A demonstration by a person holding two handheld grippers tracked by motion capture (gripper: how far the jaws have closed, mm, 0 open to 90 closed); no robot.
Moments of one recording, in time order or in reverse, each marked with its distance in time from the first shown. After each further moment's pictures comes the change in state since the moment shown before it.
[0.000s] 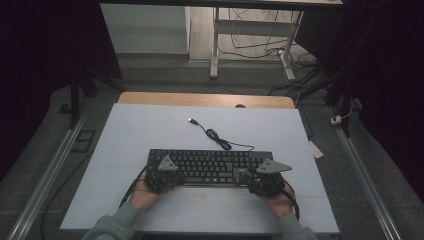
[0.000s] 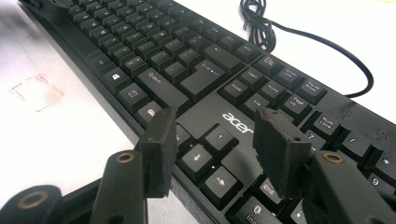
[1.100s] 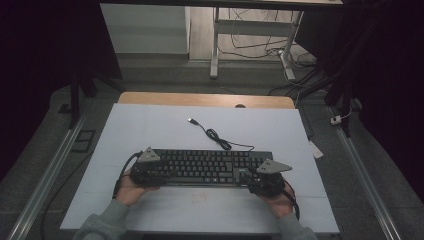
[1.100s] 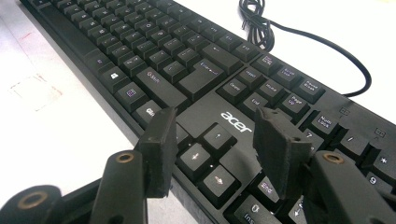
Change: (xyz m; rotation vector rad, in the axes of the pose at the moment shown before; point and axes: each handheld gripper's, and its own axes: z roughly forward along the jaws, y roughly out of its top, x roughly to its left) left arm 0.028 -0.006 -0.038 -0.145 0.010 -0.131; right arm 0.000 -0.001 0.000 -0.004 -0.005 0.001
